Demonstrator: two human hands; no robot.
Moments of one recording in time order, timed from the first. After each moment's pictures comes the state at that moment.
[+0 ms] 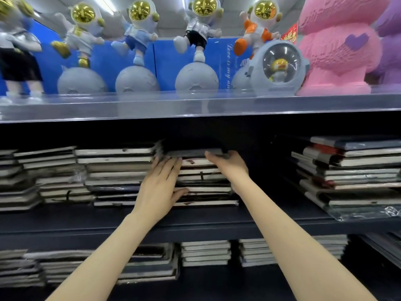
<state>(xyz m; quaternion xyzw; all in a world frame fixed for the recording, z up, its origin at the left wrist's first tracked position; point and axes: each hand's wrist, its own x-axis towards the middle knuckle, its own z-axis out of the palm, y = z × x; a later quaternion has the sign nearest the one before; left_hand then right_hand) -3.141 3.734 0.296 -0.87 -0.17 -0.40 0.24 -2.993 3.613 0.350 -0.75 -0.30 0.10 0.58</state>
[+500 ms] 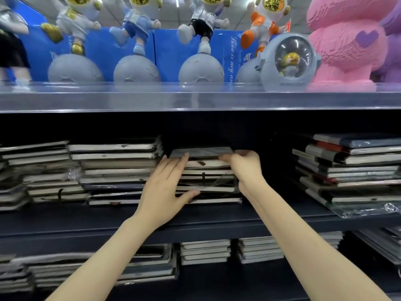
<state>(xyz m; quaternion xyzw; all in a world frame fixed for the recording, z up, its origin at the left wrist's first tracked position) -3.147 3.725 0.294 -0.87 -0.08 -0.48 0.08 -3.002 3.604 0.342 -0.67 -0.22 0.09 0.71</state>
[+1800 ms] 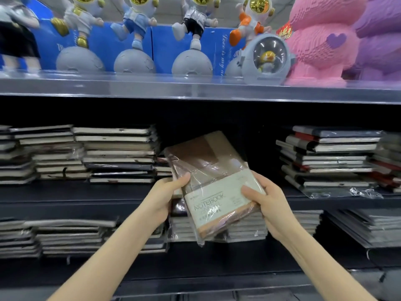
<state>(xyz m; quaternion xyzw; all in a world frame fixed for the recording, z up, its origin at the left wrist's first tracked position) -3.158 3.651 0.280 -0.61 -0.24 -0.29 -0.70 -3.010 3.473 0.265 -0.57 -0.38 0.18 0.71</state>
